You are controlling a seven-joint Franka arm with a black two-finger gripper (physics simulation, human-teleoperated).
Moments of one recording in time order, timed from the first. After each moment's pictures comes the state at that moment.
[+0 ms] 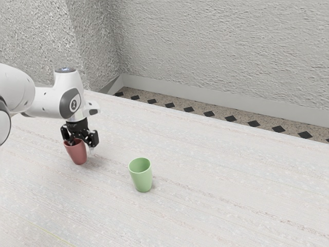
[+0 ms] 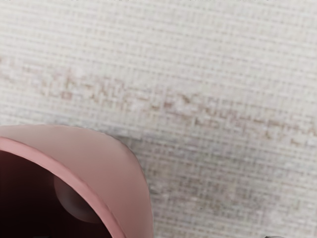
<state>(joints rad) -0.06 0.40 0.36 -1.91 -0.10 2.23 0.16</state>
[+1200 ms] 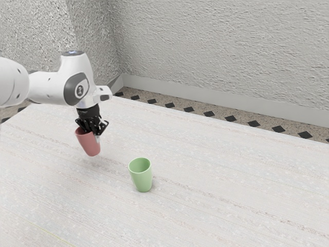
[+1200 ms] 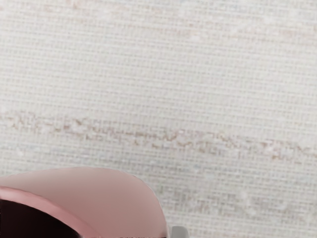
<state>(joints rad) -0.17 0.25 0.34 -1.91 -0.08 2.15 0.12</state>
